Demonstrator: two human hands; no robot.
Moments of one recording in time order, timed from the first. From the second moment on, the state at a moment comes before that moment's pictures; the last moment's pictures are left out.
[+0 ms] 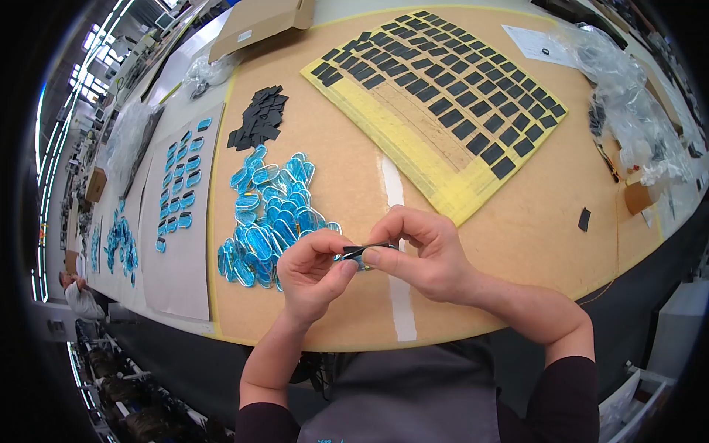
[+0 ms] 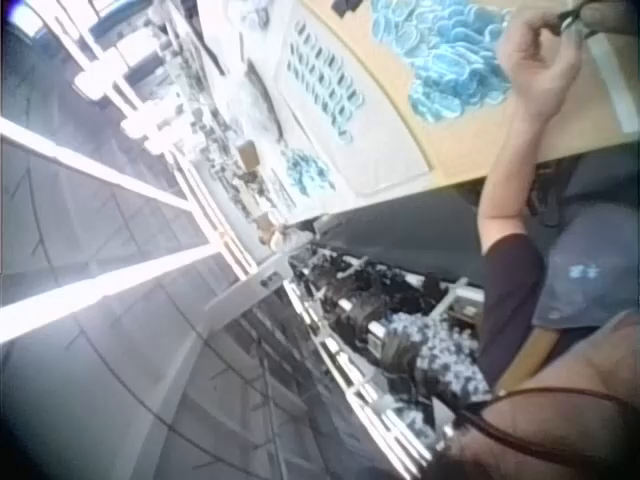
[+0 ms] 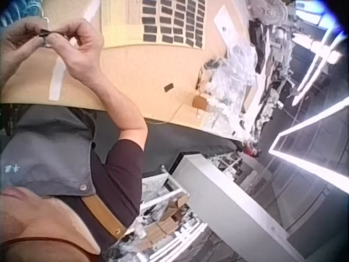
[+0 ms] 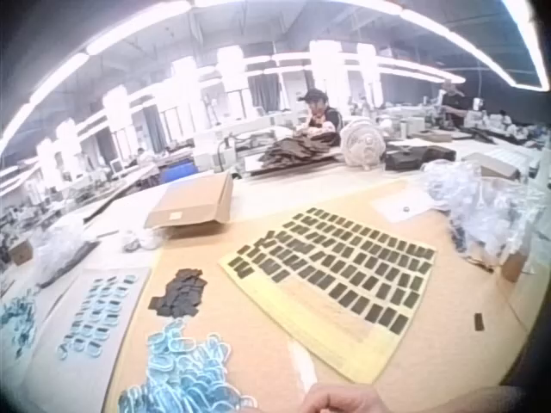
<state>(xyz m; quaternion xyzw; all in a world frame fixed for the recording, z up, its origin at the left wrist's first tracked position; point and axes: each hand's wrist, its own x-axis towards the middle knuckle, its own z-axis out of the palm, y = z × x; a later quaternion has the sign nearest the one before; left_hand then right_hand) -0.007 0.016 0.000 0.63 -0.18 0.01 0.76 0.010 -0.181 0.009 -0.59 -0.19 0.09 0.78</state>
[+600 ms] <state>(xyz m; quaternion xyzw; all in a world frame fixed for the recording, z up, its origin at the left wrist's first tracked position) -0.012 0.014 0.000 0.61 -0.13 -0.03 0.78 0.010 -0.180 0.008 -0.61 -0.17 0.12 0.76</state>
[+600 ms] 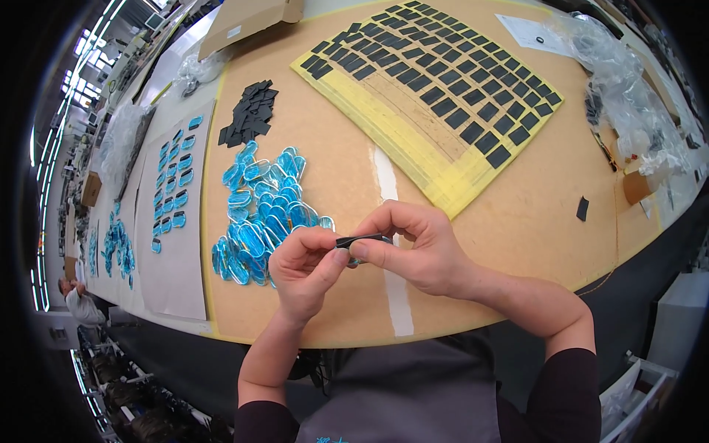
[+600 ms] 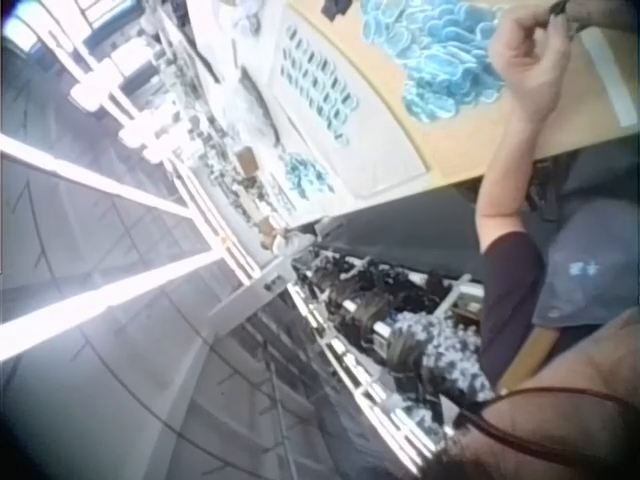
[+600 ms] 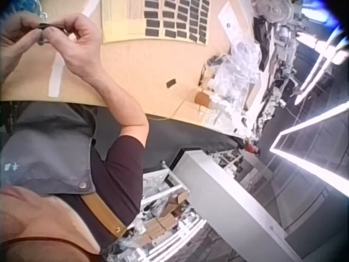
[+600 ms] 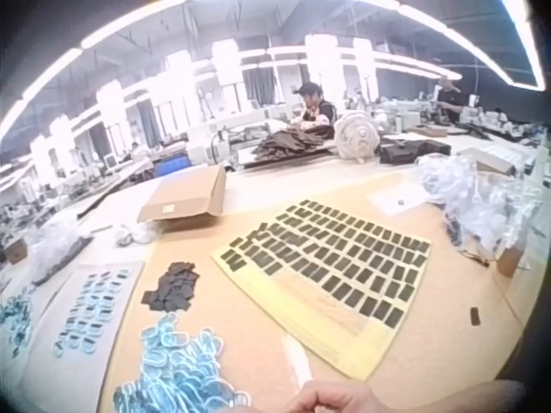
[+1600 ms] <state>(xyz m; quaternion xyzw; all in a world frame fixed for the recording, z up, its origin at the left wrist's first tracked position) -0.014 0.014 -0.001 0.57 -0.12 -0.05 0.81 0.009 -0.179 0.004 -0.64 -0.18 0.09 0.75</state>
